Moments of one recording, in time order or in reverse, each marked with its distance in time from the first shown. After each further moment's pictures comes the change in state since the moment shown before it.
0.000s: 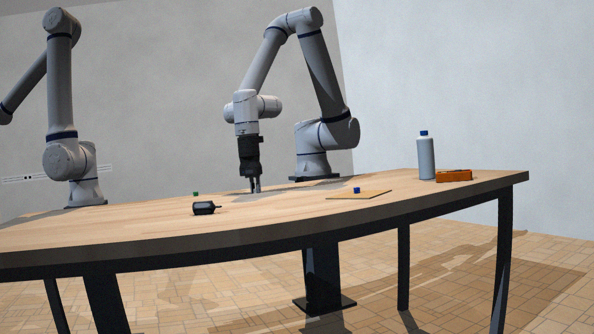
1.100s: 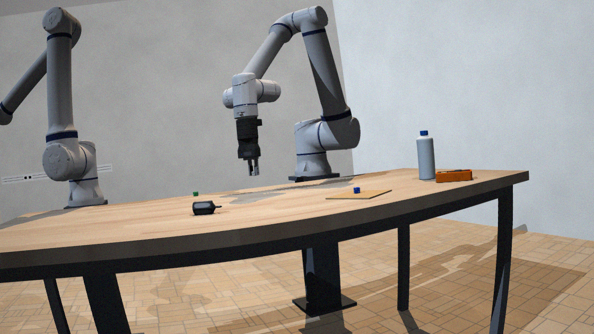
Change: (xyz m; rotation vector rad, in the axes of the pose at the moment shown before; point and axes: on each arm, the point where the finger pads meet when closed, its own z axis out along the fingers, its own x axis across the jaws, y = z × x) left arm 0.000 0.000 -0.062 -0.001 0.000 0.000; right arm 0.000 0.000 0.000 0.000 0.000 0.000
